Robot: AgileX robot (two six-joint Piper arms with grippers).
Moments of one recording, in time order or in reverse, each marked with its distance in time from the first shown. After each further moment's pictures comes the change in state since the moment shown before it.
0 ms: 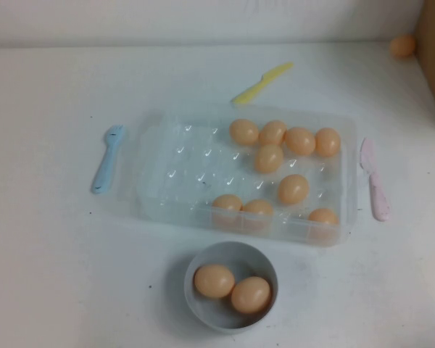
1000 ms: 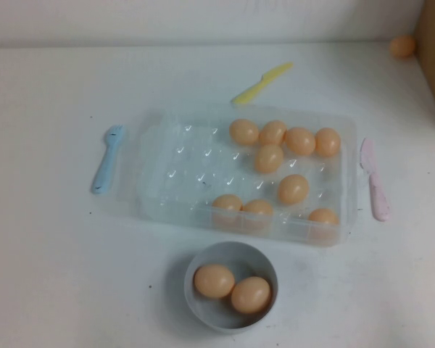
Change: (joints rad) right arm 0.000 0.000 0.000 0.517 0.000 0.013; left arm 0.000 0.000 0.000 0.000 0.000 0.000
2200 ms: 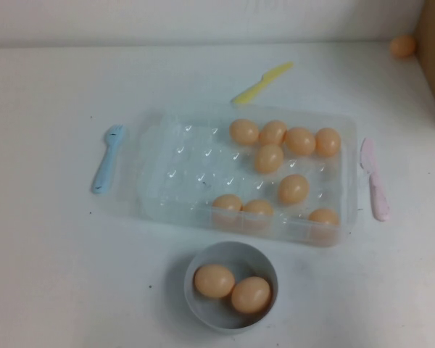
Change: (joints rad) right arm 0.000 0.384 -0.367 0.293 -0.024 -0.379; left arm 0.000 0.000 0.000 0.000 0.000 0.000
